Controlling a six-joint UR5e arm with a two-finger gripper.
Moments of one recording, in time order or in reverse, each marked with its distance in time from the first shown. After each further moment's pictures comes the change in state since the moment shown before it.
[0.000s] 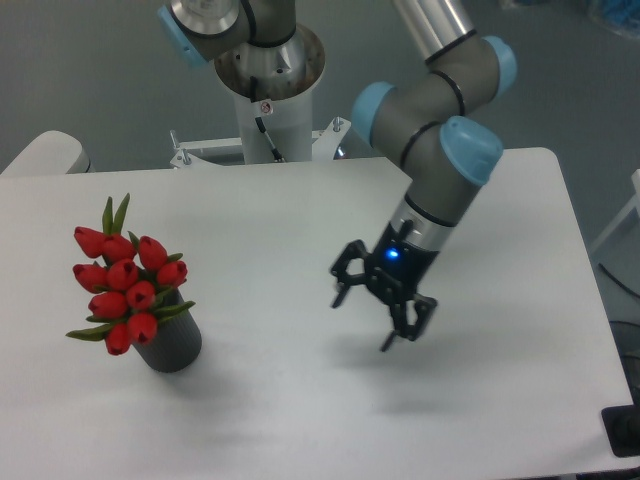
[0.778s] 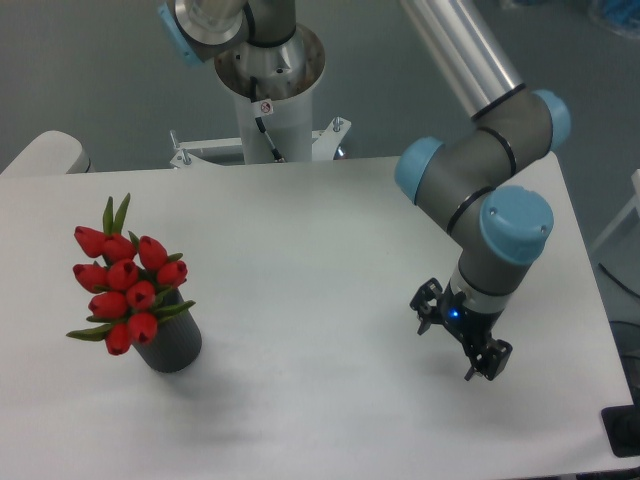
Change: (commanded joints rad) arm -0.052 -0.164 0.244 -0.149 0.344 0.271
